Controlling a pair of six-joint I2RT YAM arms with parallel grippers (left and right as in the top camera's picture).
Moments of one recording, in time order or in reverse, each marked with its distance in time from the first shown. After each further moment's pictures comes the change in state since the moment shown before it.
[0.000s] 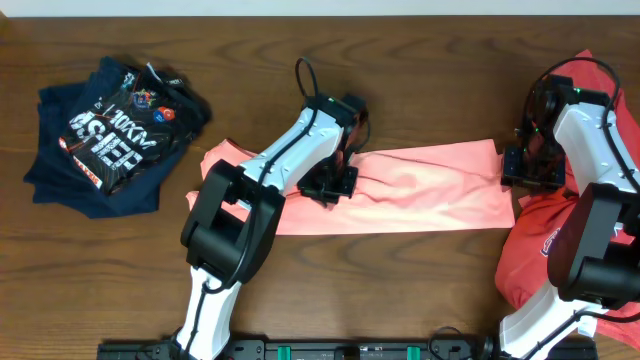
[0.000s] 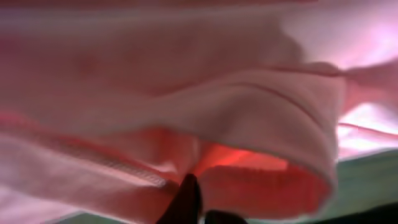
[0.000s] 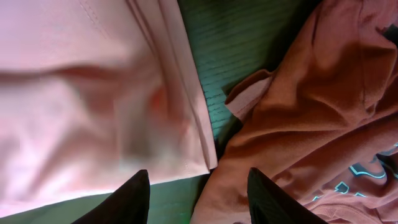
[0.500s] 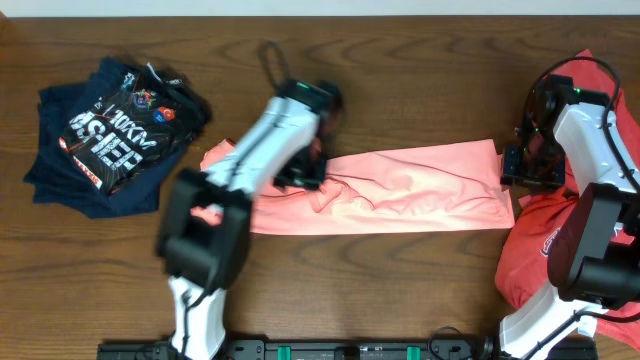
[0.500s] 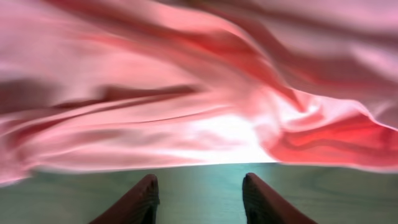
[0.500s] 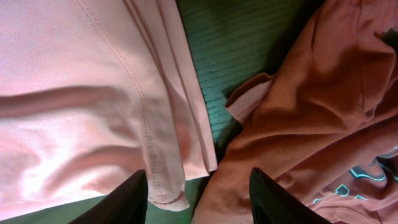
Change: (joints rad) left arm 0.144 -0.149 0.002 -0.068 -0.195 -0.071; right arm 0.000 0.000 0.000 0.006 0.000 0.000
